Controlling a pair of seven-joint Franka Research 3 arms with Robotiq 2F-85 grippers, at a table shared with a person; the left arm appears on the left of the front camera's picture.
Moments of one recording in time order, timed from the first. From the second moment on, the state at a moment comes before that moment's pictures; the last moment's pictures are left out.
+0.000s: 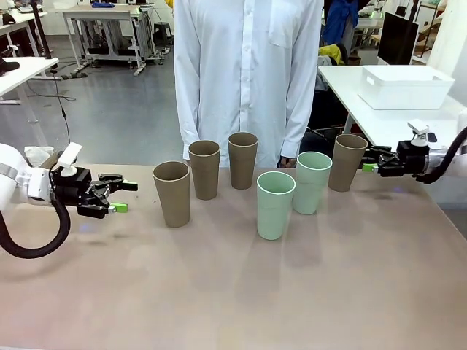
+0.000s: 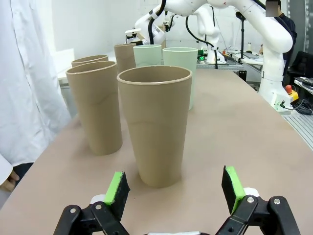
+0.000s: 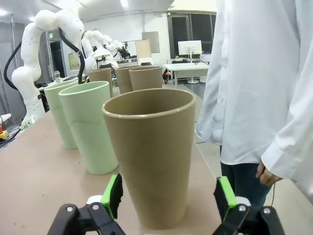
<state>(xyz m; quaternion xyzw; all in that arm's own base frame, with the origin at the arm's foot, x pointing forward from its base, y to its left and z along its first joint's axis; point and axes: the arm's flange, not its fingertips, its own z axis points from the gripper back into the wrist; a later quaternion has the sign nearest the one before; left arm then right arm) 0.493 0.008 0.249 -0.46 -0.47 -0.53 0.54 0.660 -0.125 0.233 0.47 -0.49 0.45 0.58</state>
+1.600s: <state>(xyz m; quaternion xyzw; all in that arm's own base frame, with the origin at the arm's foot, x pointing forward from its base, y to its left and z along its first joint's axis) 0.509 -0.042 0.227 -0.49 -0.48 -0.51 0.53 0.665 -0.107 0.212 0.49 -0.49 0.44 0.58</state>
